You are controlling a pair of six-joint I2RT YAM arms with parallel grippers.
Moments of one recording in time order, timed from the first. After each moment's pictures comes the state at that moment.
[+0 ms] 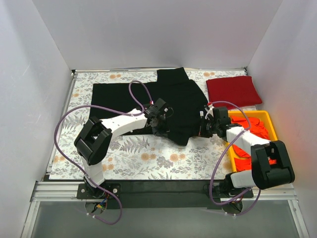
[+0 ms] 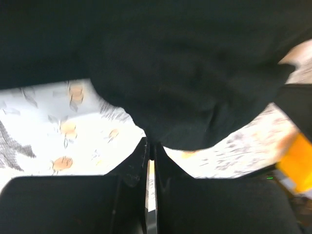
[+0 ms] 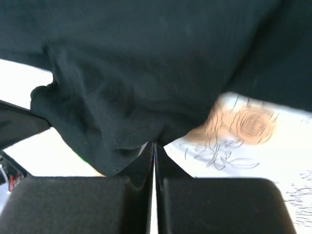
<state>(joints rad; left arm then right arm) -0.80 1.83 1.27 -0.57 0.08 -0.89 0.25 1.37 0.58 -0.10 -0.44 0.44</state>
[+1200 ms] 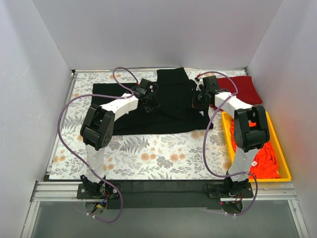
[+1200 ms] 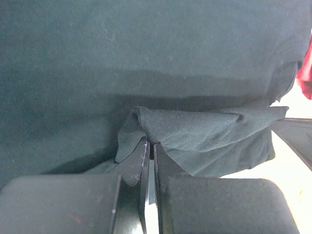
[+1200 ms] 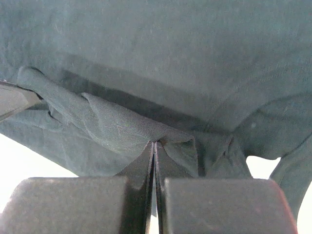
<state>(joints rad) -0.51 2.04 1.50 -0.37 0.12 -0.80 0.25 1.86 1.29 -0.34 -0.37 0.27</state>
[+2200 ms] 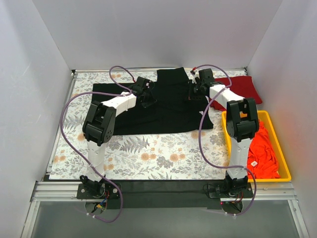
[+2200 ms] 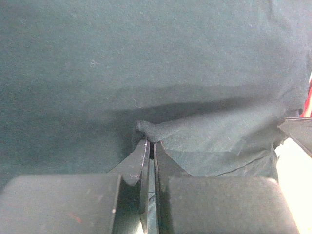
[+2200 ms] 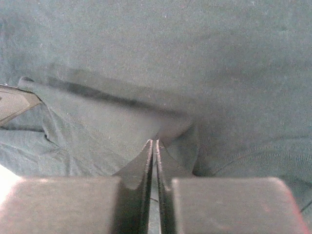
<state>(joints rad) -0.44 2.12 1.54 -0.25 0.07 -0.77 0.25 2.08 1.56 -0.35 -0.39 0.23</state>
